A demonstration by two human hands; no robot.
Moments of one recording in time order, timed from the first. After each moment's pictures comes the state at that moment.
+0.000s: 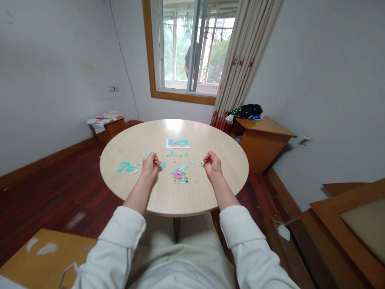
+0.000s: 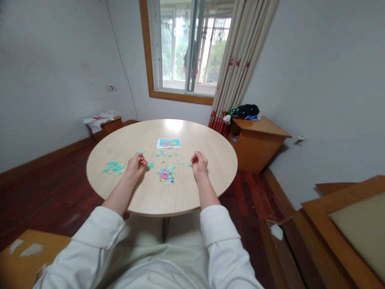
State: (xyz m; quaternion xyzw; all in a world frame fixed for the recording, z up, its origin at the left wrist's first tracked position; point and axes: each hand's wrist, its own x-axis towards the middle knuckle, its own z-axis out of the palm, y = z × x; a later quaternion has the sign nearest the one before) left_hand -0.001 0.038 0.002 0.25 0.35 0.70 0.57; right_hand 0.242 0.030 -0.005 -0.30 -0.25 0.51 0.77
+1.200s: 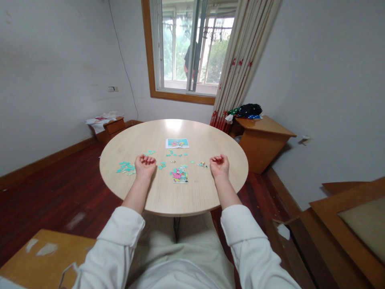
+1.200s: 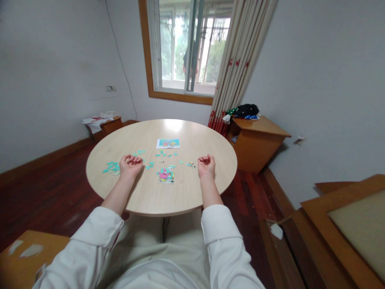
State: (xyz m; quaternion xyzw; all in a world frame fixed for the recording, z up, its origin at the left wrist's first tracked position) left_hand -0.023 0.037 0.004 0.05 0.23 0.74 0.63; right_hand 0.270 0.026 -0.004 -0.16 -0.04 0.54 0.82
